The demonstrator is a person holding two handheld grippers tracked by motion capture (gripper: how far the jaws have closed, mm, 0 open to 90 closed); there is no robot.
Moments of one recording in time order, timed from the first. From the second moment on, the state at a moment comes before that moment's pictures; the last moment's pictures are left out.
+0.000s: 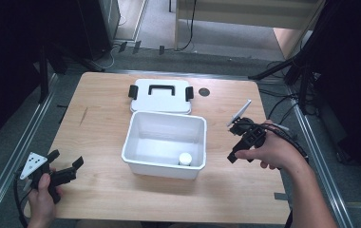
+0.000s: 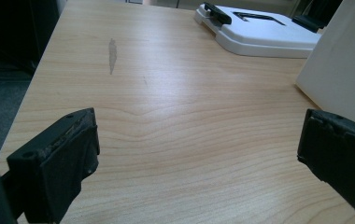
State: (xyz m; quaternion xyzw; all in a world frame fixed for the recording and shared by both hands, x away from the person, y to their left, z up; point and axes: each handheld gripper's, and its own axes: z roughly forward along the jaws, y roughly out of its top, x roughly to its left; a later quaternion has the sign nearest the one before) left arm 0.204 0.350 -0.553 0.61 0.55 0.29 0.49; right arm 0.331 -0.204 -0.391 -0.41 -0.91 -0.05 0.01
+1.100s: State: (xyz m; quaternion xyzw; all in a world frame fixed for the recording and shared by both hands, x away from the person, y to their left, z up) left arm 0.204 0.349 -0.552 0.61 0.55 0.29 0.49; right arm 0.283 -0.277 -0.487 -0.49 -0.83 -0.24 -0.11
